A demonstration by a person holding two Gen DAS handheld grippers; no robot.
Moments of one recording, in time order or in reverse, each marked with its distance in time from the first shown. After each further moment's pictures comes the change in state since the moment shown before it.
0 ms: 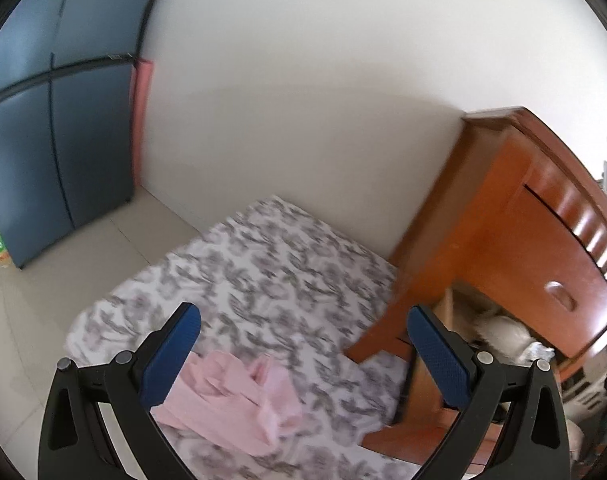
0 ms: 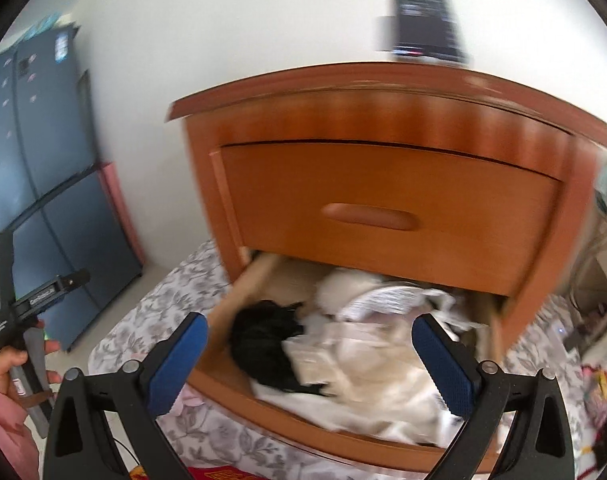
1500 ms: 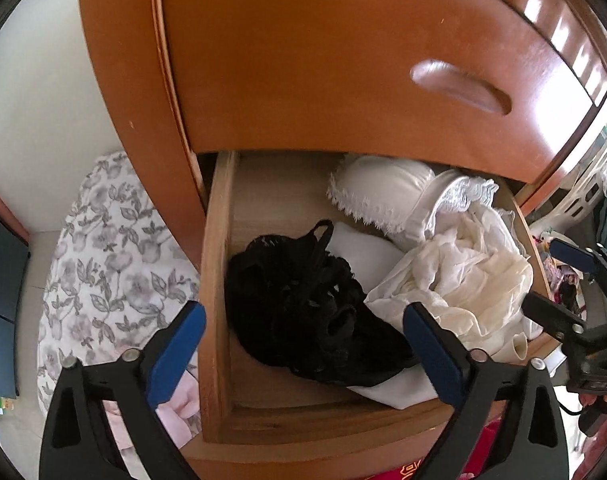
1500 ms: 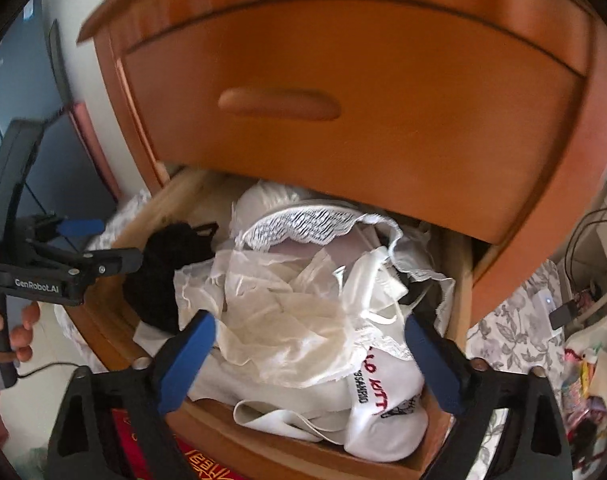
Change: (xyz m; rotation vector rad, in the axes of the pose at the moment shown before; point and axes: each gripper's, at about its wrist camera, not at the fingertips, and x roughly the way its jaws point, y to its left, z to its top) left arm 0.101 -0.208 -0.060 0.551 0.482 -0.213; right arm 0.084 -0.058 -0.026 -0.115 0.337 -0.030
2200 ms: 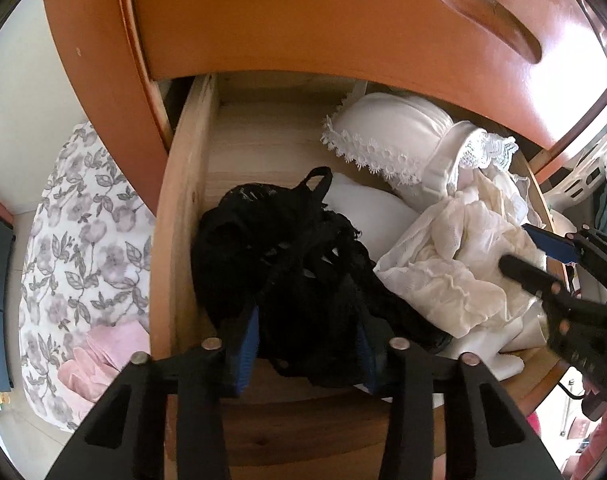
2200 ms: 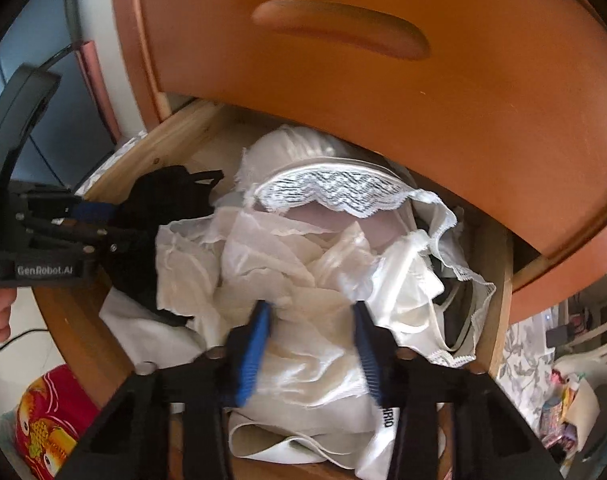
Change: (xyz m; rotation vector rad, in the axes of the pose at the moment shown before) left arm 0.043 0.001 -0.009 0.002 0.120 -0.035; right arm 0.039 0.016 0.001 -0.108 0.109 -0.029
